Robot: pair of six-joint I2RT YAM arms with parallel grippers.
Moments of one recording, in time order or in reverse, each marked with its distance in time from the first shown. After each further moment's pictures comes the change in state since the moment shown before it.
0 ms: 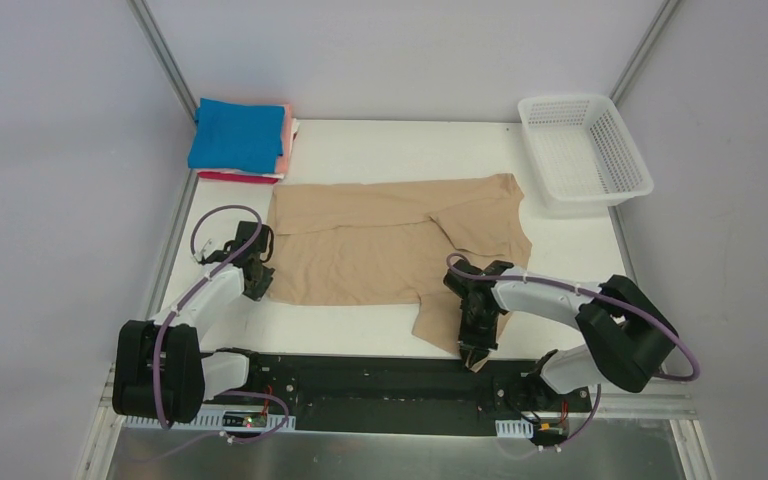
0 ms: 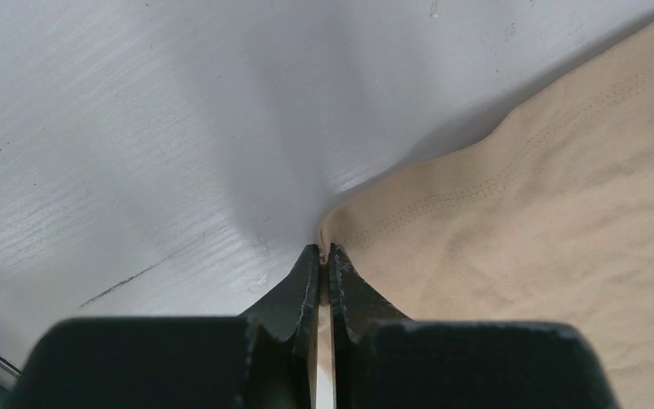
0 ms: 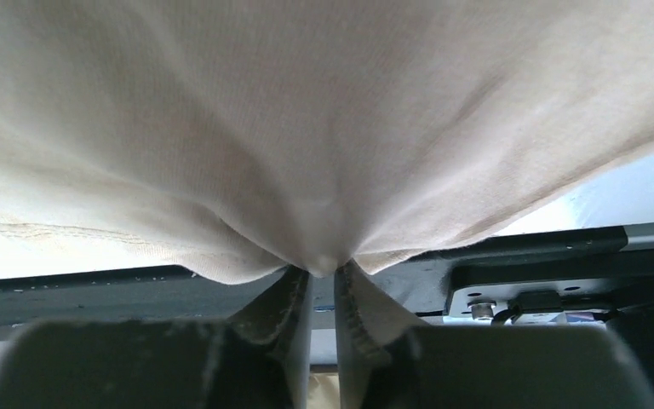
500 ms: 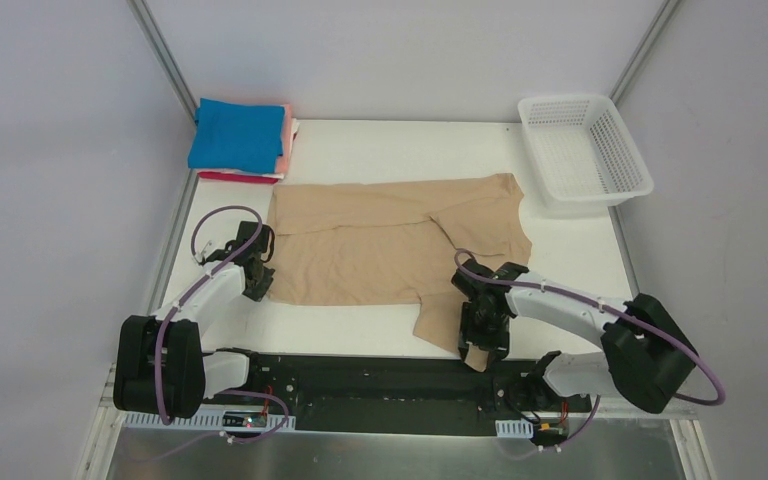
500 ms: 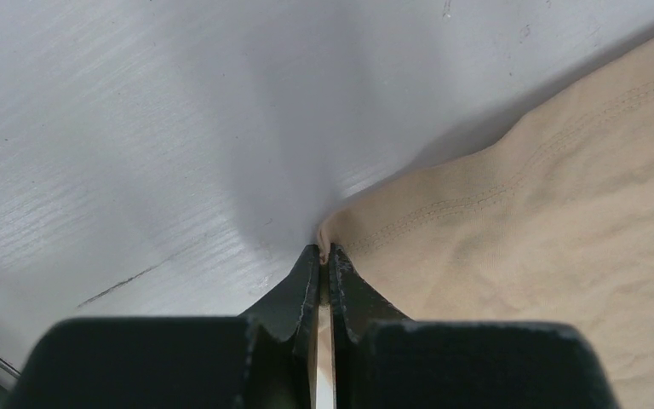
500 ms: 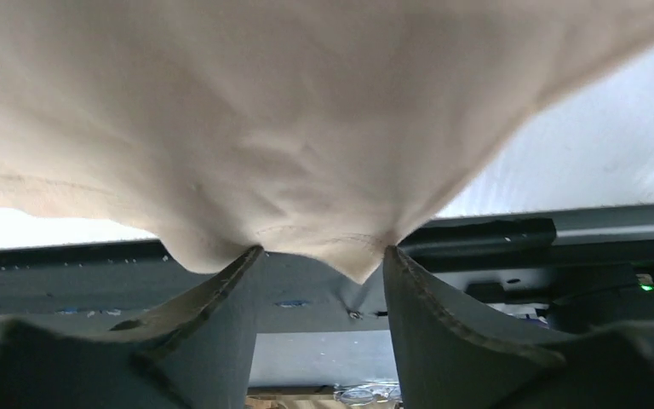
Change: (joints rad) left arm 0.000 0.014 0.000 0.000 0.000 -0.018; right arm -0.007 -0.158 -0.015 -0.080 0.069 -0.064
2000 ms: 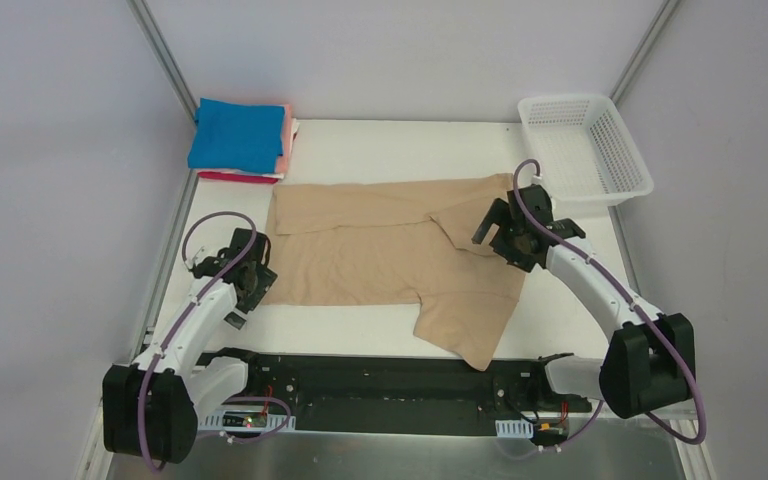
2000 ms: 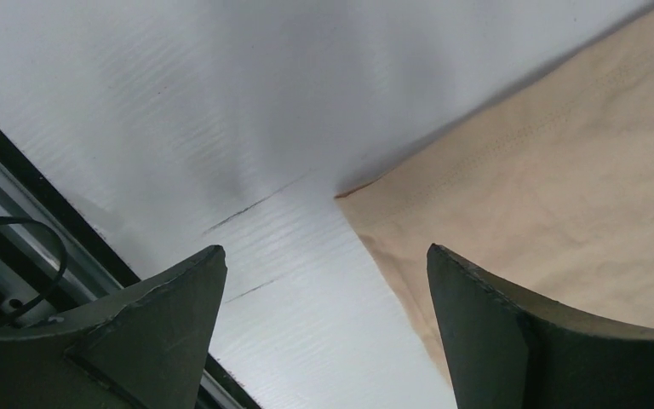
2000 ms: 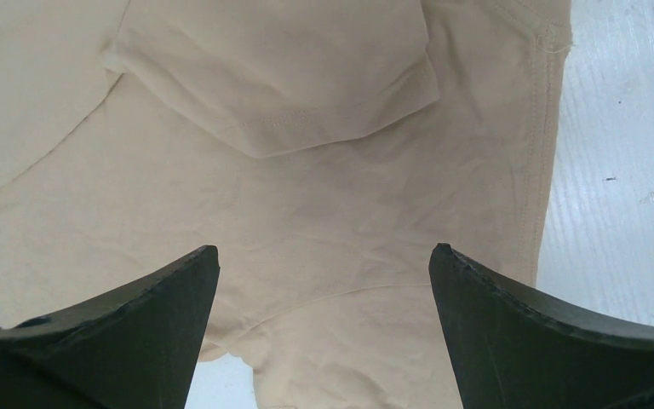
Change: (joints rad) left arm -0.039 -0.219 0.032 -0.303 -0.041 0.045; right arm -0.477 0.003 0.262 0.365 0.216 -0.169
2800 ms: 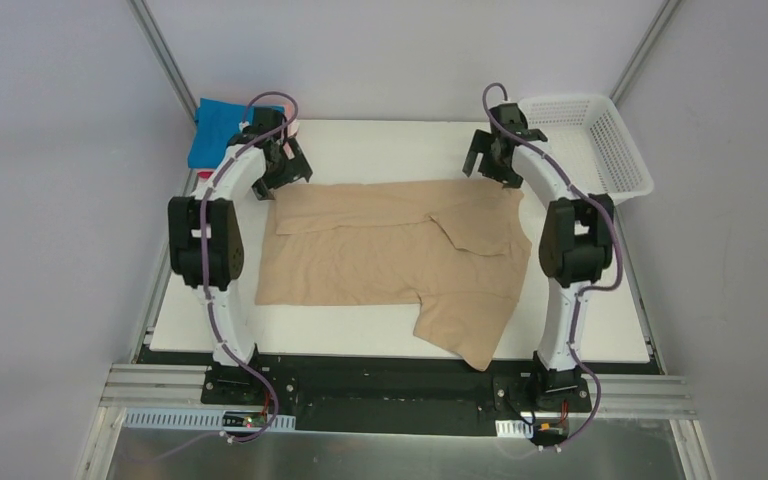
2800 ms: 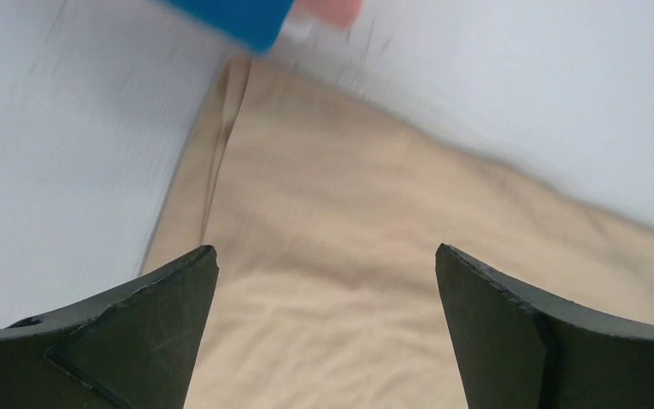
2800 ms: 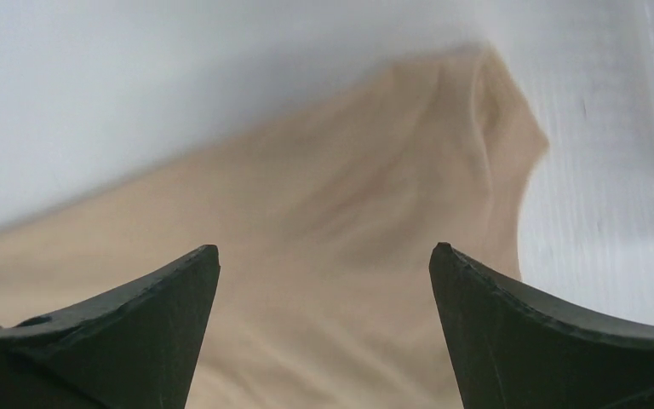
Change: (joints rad) left arm 0.064 1.064 1.087 0.228 0.344 0.575; right arm -0.121 0.902 0.993 -0.087 0.034 -0.302
